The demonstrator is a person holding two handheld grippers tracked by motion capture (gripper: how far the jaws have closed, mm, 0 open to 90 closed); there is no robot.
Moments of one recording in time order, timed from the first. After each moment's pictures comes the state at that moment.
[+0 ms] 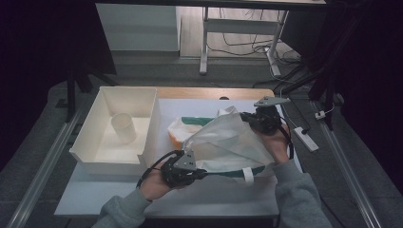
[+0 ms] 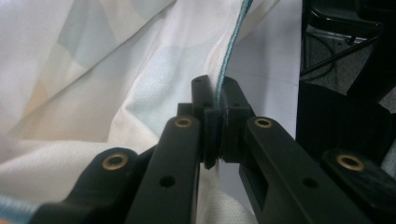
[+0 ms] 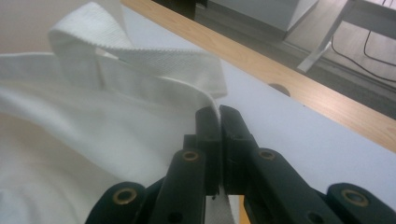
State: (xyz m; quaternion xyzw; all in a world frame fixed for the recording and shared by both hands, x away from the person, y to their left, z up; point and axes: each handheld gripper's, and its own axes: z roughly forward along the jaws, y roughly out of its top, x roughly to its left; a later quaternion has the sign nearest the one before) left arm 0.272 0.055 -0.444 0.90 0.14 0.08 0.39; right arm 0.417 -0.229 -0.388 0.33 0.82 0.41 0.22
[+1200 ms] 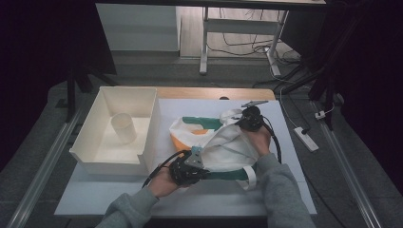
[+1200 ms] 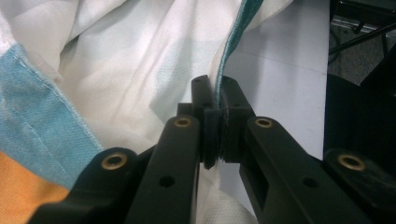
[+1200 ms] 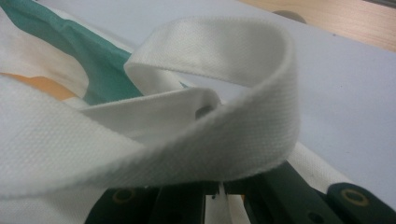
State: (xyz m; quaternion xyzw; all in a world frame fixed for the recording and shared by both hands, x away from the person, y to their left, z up) left arm 0.292 0.038 -0.470 0.92 0.16 0.06 0.36; right arm 0.497 -0.220 -0.484 0.40 0.83 0.35 0.16
